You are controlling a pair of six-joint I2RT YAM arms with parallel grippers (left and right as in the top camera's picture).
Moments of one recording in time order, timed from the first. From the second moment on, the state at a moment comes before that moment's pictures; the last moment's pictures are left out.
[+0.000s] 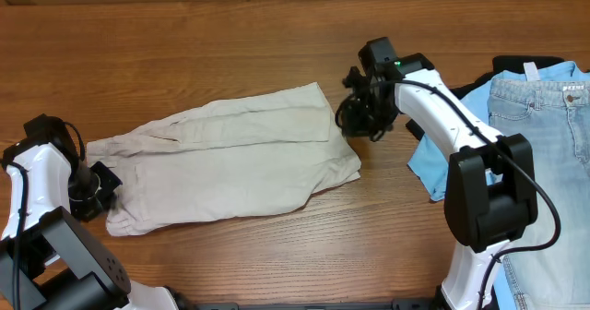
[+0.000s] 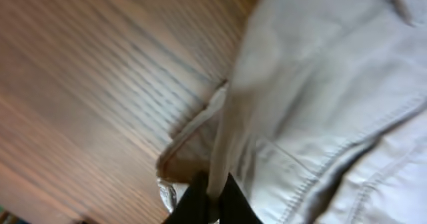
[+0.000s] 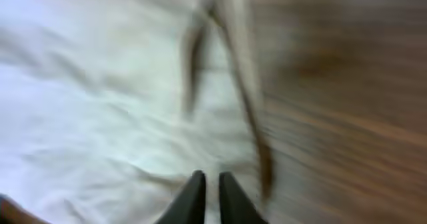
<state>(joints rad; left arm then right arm) 0.57 1.69 1.13 -1.07 -0.08 -0.30 0.31 2.03 1.55 -0.98 -0.37 0.16</state>
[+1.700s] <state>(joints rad) 0.25 1.69 1.19 -0.96 0.25 -0.04 0.48 2.17 1.47 -0.55 -0.49 0.65</state>
